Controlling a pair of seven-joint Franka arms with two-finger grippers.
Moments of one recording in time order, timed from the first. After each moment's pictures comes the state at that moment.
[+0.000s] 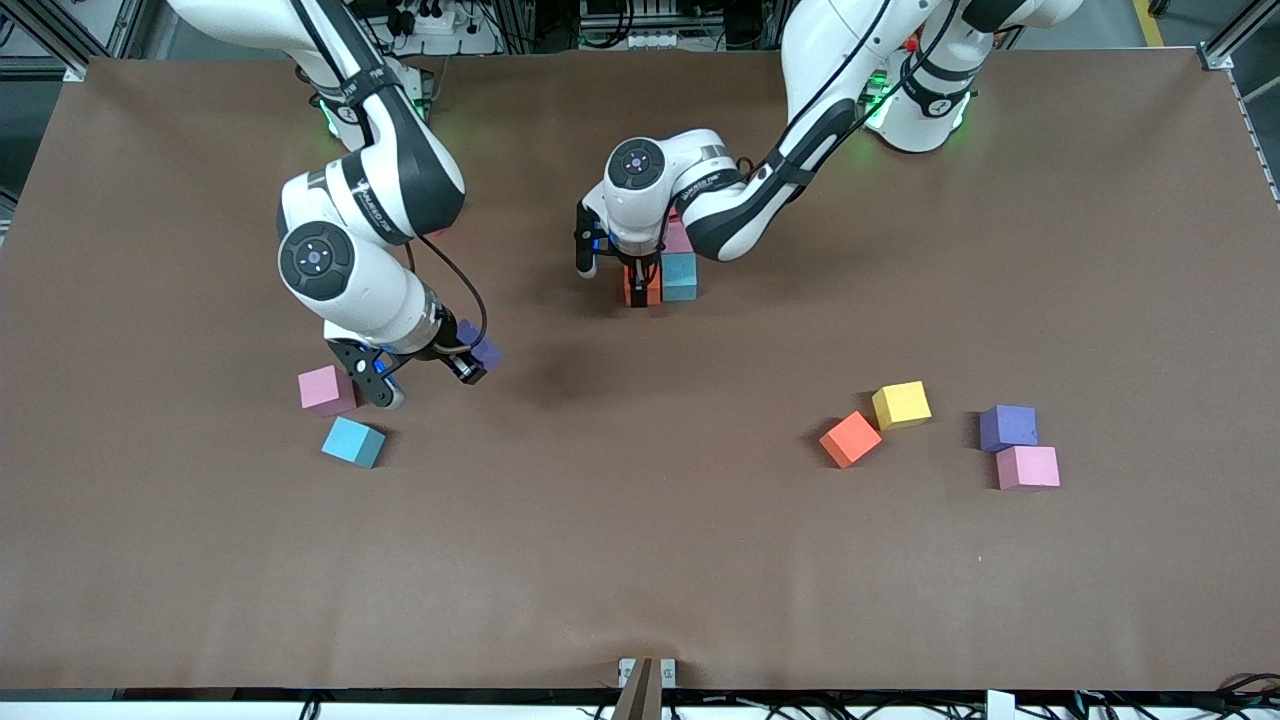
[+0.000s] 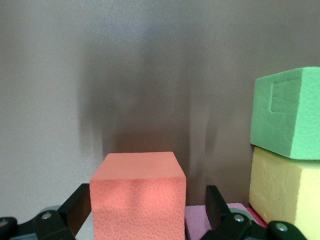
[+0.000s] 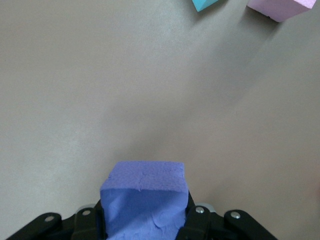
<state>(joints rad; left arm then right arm) -0.57 0.66 -0.45 -1.84 0.30 2.41 0.39 0.43 0.30 -0.02 -1.83 0.14 2.08 1.18</state>
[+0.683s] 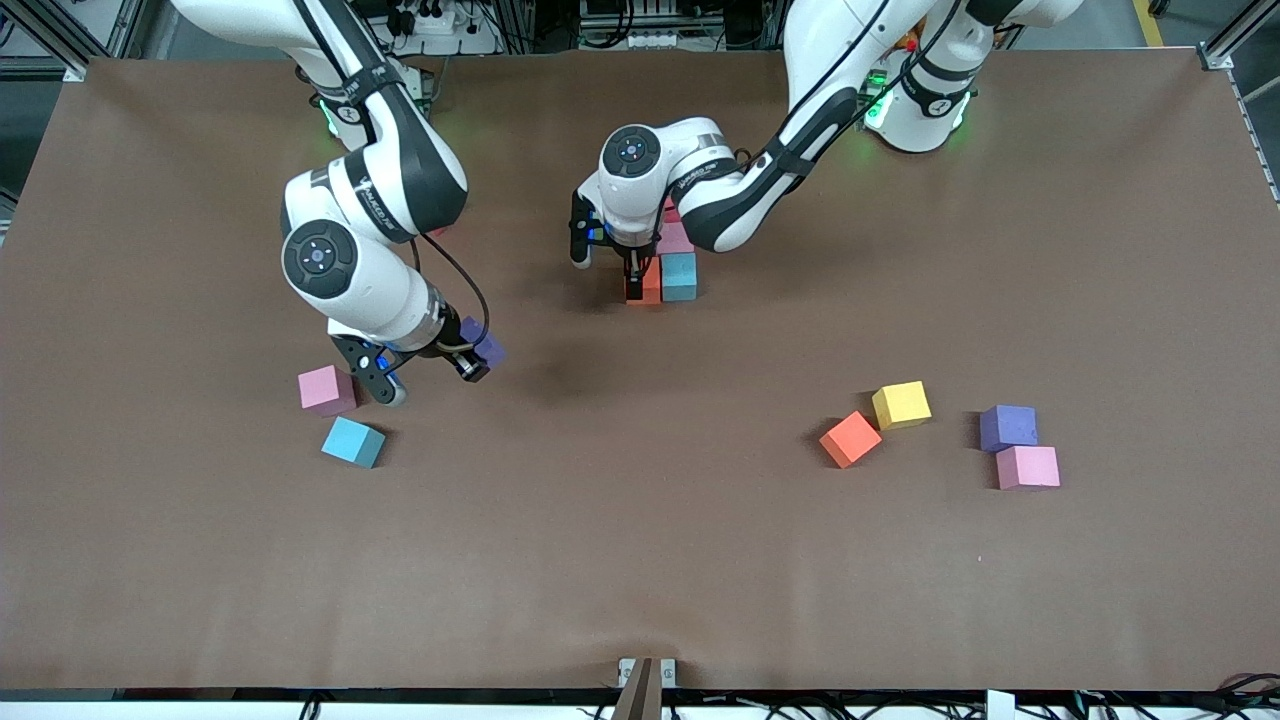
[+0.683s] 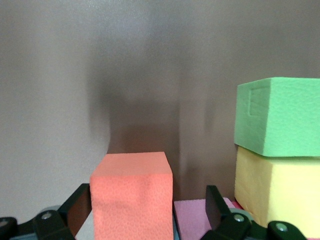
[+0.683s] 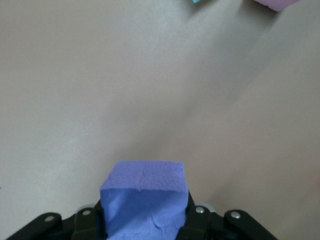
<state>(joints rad) -0.52 0.63 -0.52 -1.84 0.30 2.37 0.40 0.44 0.30 -0.02 -1.83 0.16 2.08 1.21</state>
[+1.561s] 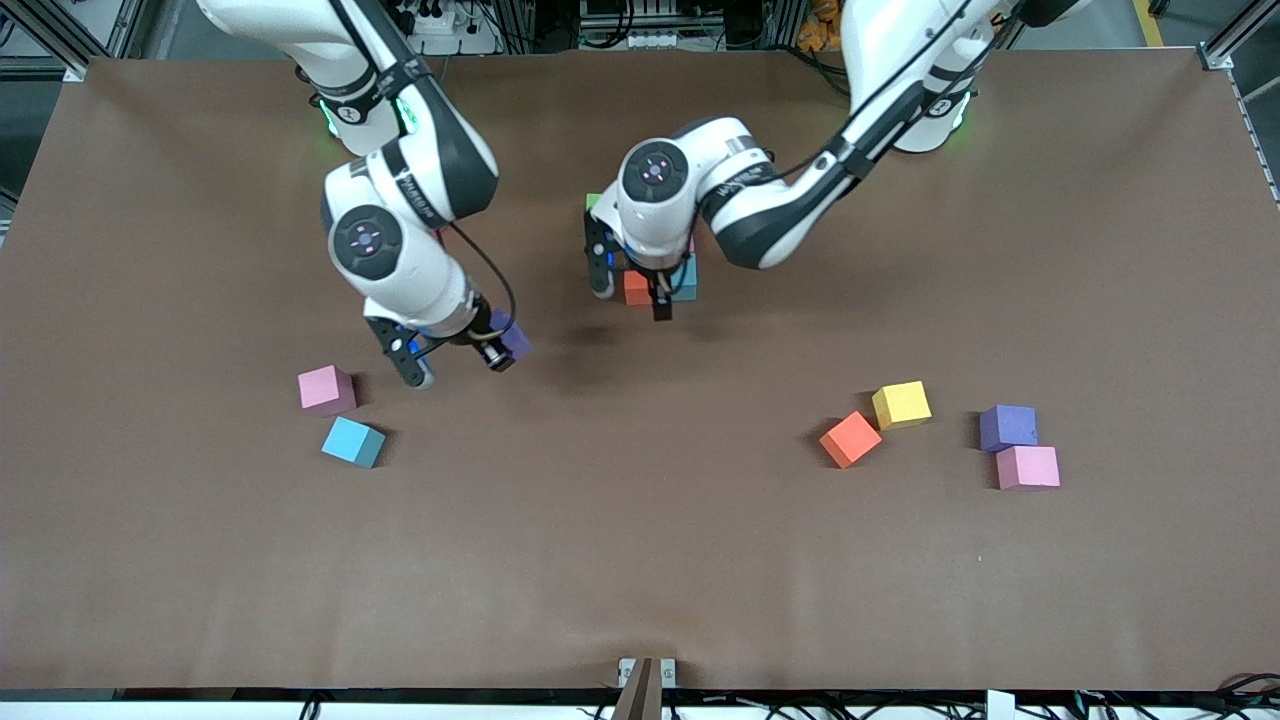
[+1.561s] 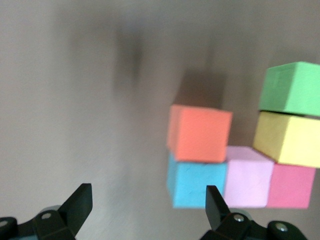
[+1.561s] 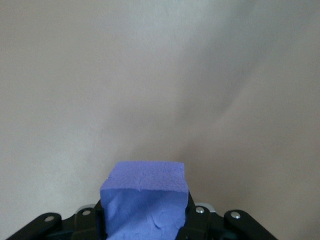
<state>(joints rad) -0.29 0.59 -0.64 -1.68 0.29 2.06 0.40 0.54 0.30 -0.02 -1.91 0.16 2.18 1.39</state>
